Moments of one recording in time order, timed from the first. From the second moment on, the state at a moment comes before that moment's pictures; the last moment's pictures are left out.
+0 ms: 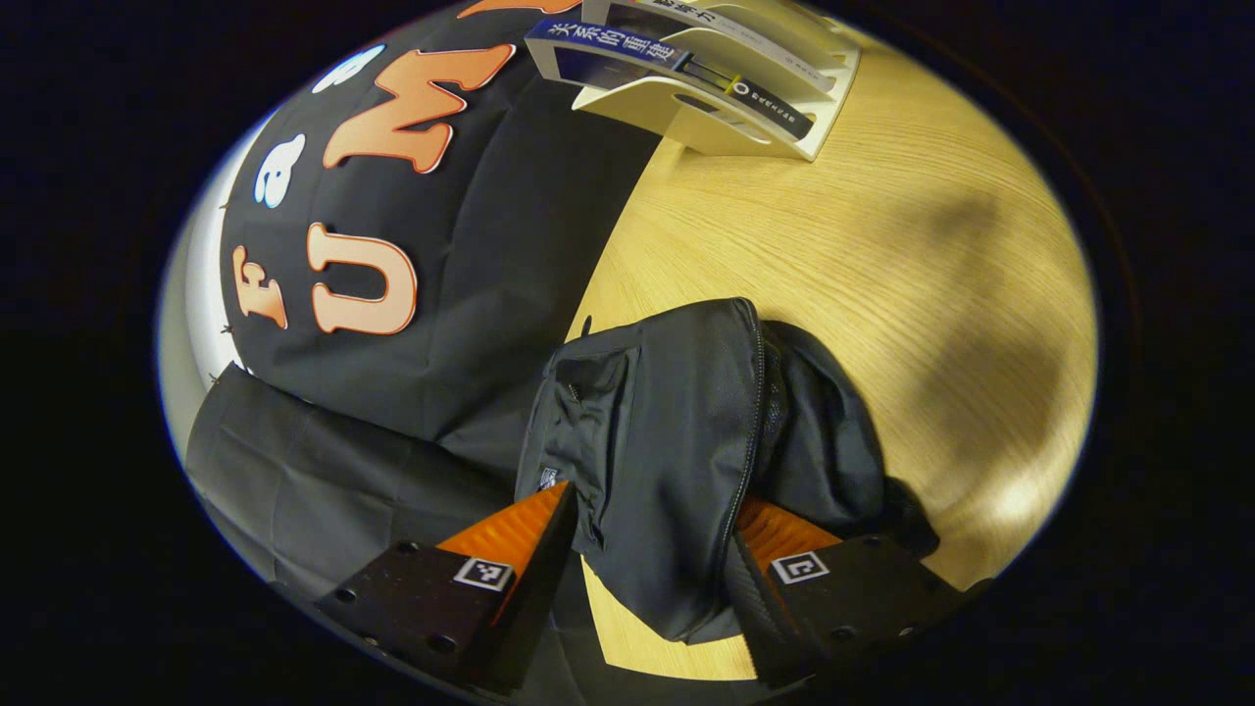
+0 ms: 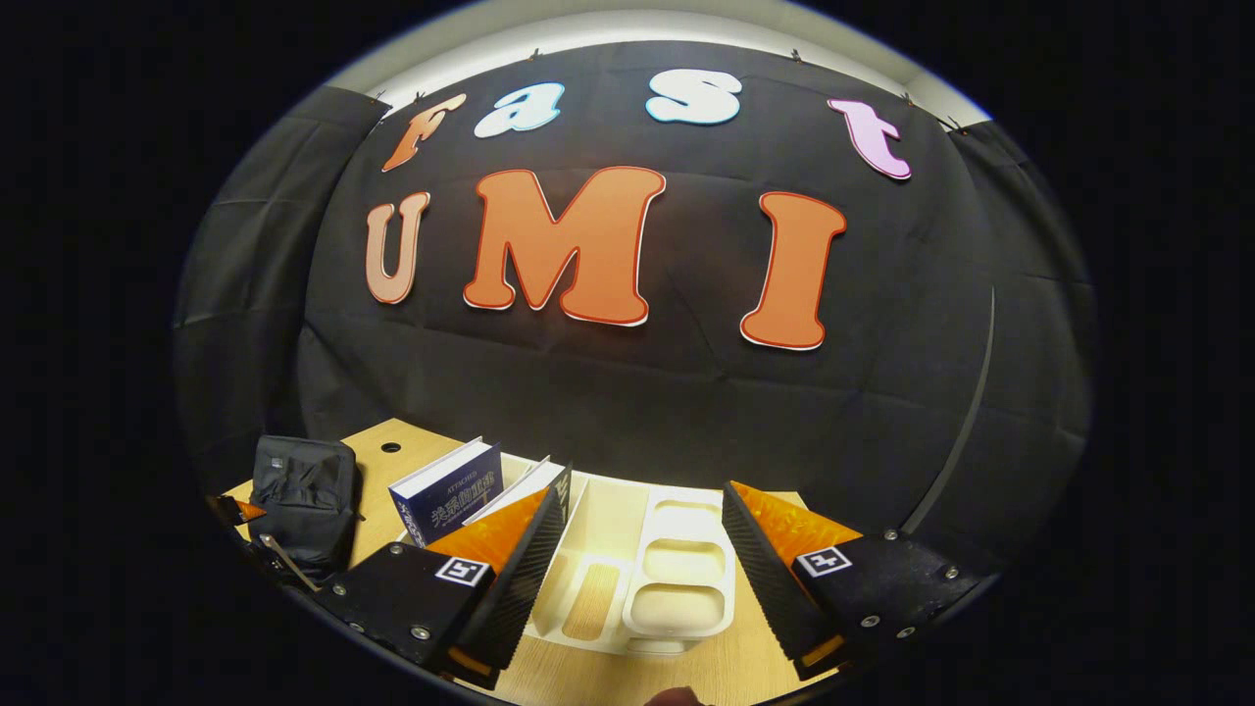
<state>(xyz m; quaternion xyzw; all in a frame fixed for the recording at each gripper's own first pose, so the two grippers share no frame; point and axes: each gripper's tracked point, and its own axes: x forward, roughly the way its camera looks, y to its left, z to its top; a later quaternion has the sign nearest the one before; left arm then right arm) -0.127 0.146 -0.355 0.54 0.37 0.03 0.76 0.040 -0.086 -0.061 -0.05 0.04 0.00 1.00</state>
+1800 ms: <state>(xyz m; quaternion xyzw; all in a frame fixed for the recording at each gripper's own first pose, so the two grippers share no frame) -0.008 0.219 -0.198 0.21 0.49 -0.36 0.77 0.096 0.108 -0.083 0.01 0.37 -0.02 0.93</state>
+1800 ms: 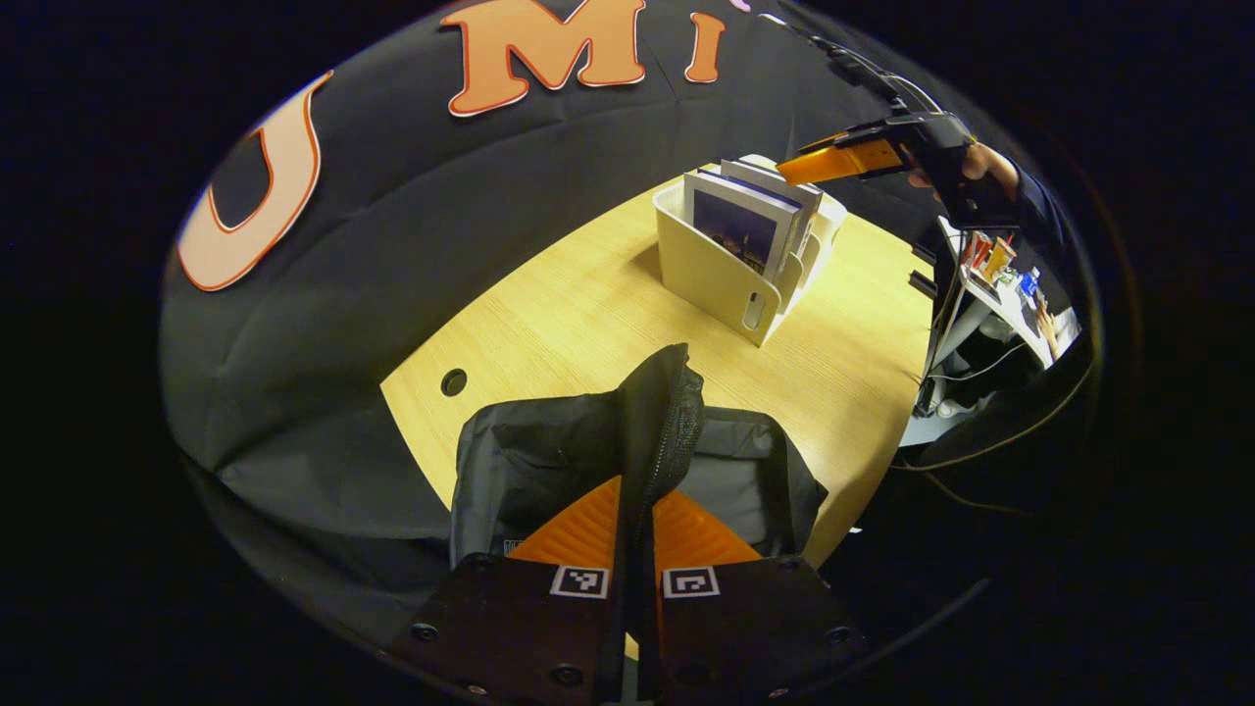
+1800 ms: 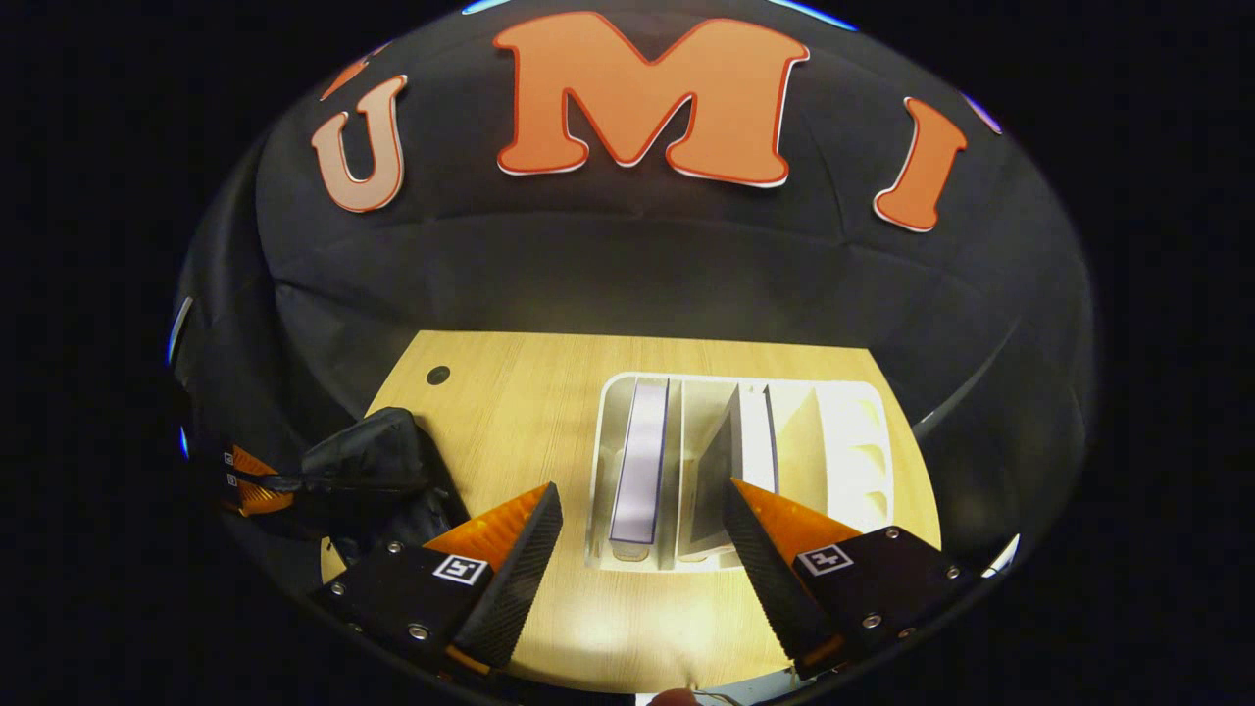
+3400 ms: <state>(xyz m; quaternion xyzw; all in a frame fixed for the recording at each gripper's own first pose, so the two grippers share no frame) -0.011 0.217 -0.217 0.18 0.53 -0.32 0.77 0.111 0.095 -0.138 0.07 0.59 -0.03 0.81</state>
